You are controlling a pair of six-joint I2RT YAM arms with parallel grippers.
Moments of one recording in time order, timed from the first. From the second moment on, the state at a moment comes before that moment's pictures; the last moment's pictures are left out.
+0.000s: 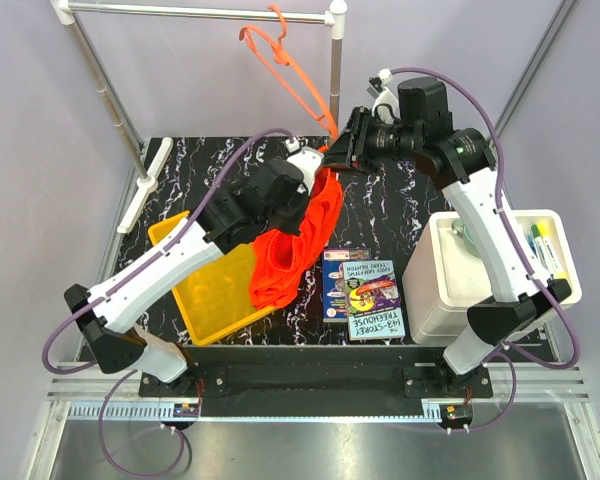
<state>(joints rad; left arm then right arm) -0.89 1.46 1.64 -0.87 -0.25 -0.22 0.47 1.63 2.07 -0.90 -0.56 0.77</state>
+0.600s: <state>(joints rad) -0.77 1.12 1.63 -0.90 -0.44 -0.32 0.45 1.62 2.06 -0.89 -0.49 0.75</state>
